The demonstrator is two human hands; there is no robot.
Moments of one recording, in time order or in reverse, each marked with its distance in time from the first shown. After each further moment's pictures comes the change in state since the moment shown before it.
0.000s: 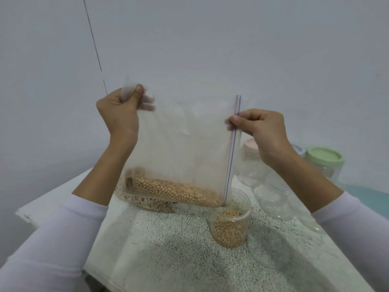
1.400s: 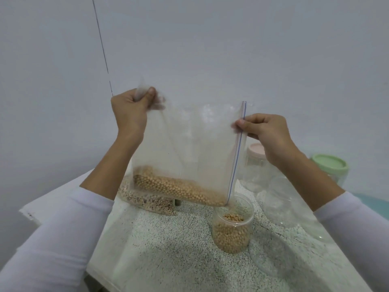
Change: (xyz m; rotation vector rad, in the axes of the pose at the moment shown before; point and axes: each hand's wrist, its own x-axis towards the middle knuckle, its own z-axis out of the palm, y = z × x) left_hand 0.011 -0.003 0.002 0.038 -0.090 -0.100; right_hand 0.014 0.005 -0.003 -0.088 -0.034 0.048
